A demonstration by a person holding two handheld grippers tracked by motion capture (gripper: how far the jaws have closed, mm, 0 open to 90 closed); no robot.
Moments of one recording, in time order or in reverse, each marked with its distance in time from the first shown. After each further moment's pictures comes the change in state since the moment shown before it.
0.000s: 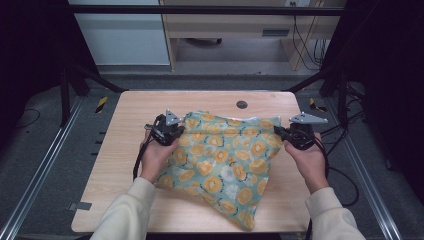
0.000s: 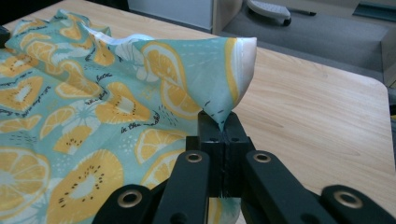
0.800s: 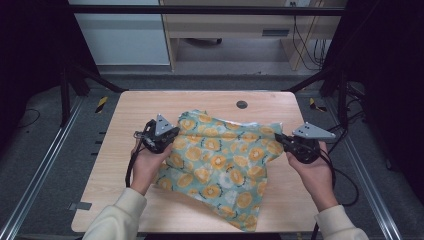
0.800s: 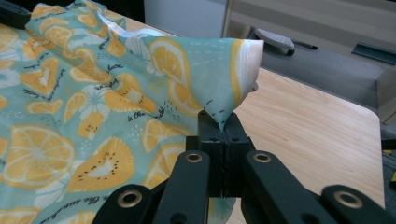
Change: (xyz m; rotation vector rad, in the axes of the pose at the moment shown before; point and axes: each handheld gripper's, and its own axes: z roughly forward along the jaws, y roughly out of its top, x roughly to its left) left arm -0.008 -0.011 -0.041 -0.123 0.031 0.047; right arm 0.026 -0.010 -0.040 -0.085 0.023 -0.106
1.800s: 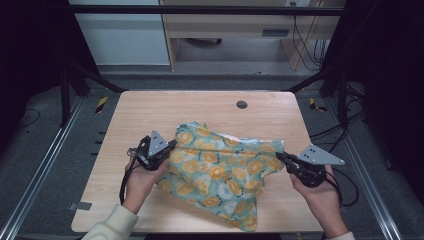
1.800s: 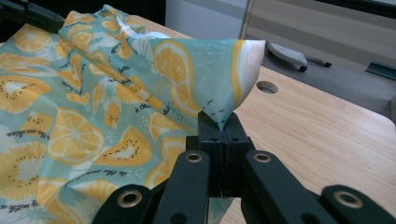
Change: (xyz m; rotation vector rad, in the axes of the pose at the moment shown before) left arm -0.021 -0.030 -0.028 -0.036 -0.018 0.032; right arm 0.028 -0.028 -0.039 -0.060 0.054 -0.054
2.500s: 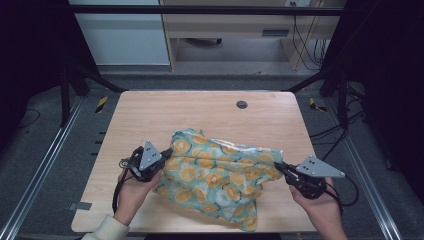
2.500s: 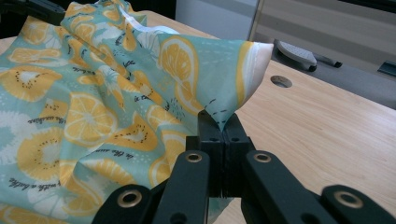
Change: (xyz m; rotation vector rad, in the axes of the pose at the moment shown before) left arm -0.009 -0.019 -0.025 -0.035 -0.032 0.026; right arm 0.018 -0.013 -0.013 0.003 0.032 -0.014
